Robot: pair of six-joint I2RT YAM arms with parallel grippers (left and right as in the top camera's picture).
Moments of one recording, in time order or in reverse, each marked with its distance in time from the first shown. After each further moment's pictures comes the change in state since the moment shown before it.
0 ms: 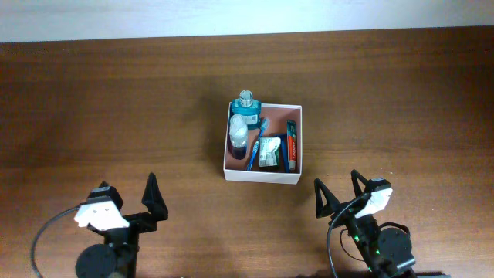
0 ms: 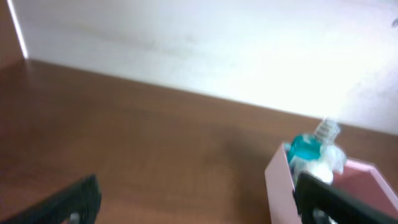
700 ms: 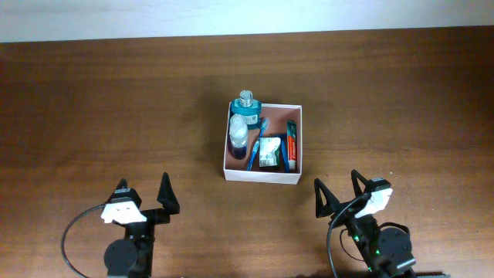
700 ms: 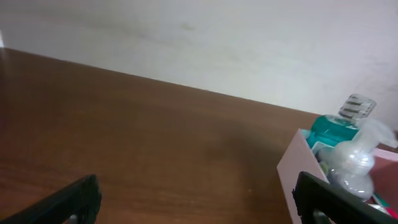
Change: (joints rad) left arm 0.006 -0.130 -0.425 0.372 0.011 0.005; right arm 0.000 0.000 0.000 0.000 0.000 0.000
